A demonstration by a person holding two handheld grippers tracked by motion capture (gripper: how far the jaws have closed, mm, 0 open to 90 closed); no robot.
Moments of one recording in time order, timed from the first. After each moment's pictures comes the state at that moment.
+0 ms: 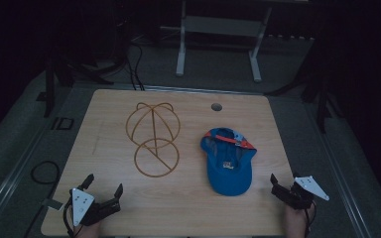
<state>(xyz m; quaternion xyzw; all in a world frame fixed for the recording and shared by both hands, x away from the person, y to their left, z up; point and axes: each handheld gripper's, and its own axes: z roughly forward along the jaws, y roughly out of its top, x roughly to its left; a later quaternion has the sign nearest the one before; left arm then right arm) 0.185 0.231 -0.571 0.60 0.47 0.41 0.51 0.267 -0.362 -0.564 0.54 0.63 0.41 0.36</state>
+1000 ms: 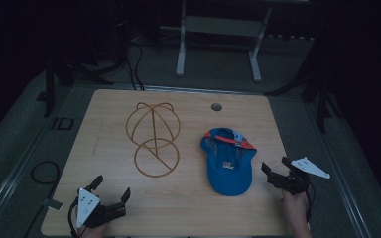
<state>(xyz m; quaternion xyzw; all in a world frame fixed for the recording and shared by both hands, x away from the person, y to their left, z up) 0.181 0.215 -0.563 0.62 0.44 0.37 0.53 0.299 -0.343 -0.516 0.49 0.68 0.47 0.28</state>
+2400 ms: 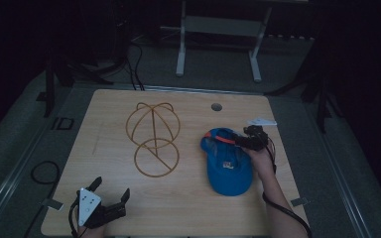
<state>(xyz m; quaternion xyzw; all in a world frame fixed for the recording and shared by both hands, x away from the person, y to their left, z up) 0.179 0.215 -0.562 0.63 0.46 0.37 0.50 0.442 -0.257 -0.520 0.46 0.77 0.39 0.22</state>
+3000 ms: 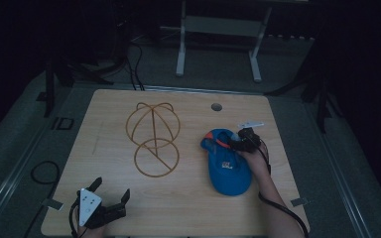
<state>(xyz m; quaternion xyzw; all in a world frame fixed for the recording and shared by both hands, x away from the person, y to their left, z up) 0.179 0.214 -0.563 0.63 0.46 0.37 0.50 0.458 -0.245 -0.553 0.45 0.81 0.32 0.21</state>
